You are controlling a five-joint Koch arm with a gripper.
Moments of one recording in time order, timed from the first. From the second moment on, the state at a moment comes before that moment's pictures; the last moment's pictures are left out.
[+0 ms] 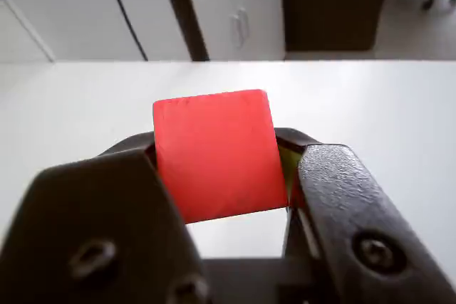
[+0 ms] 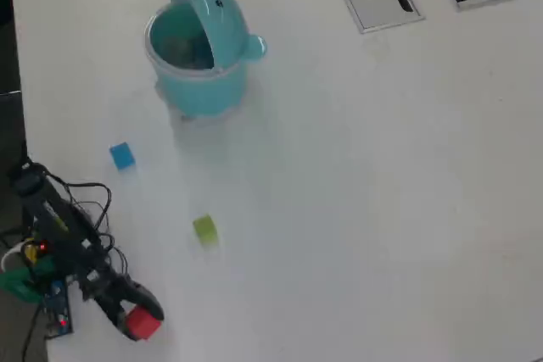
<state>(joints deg) 66.8 125.5 159.2 -17.1 -78.2</state>
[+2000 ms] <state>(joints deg) -29.5 122.6 143.4 -34.3 -91.1</state>
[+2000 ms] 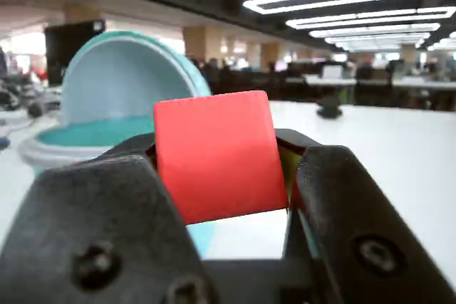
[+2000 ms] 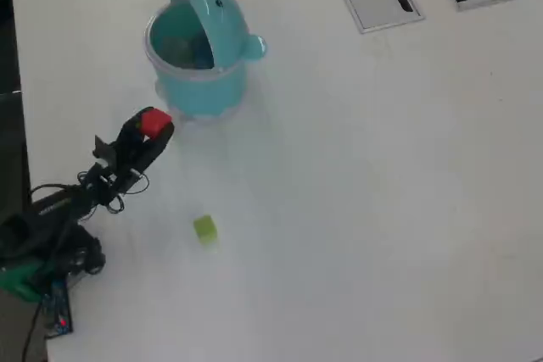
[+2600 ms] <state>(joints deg) -42.9 91.0 100.0 -25.6 -100.5</state>
